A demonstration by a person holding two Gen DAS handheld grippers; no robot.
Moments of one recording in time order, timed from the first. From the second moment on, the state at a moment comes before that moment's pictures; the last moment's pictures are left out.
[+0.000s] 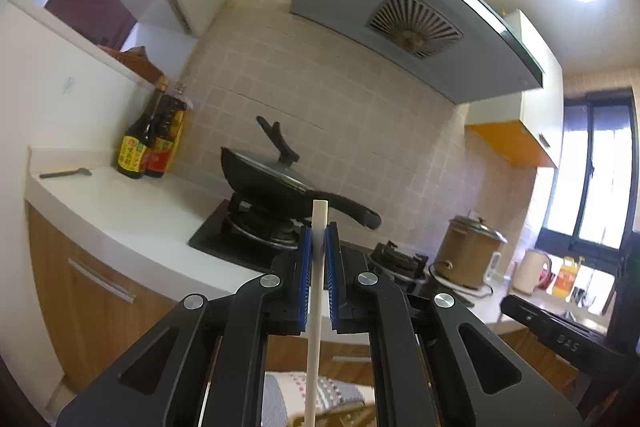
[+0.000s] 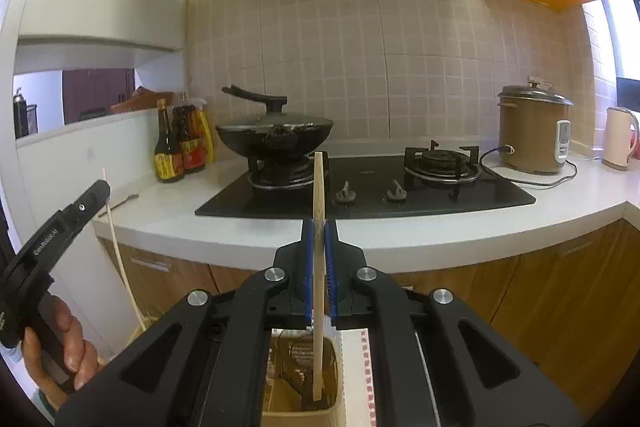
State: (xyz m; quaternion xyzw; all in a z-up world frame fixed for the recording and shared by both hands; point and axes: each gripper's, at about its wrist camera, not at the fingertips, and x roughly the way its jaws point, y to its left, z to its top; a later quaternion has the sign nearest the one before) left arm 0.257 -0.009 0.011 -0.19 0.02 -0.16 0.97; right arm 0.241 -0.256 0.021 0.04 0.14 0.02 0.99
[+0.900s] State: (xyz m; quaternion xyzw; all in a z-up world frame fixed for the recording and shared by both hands) left arm 0.136 0.019 -0.010 -0.16 0.16 -0.20 0.95; right arm 0.118 -0.257 -0.009 0.07 0.23 0.08 0.97
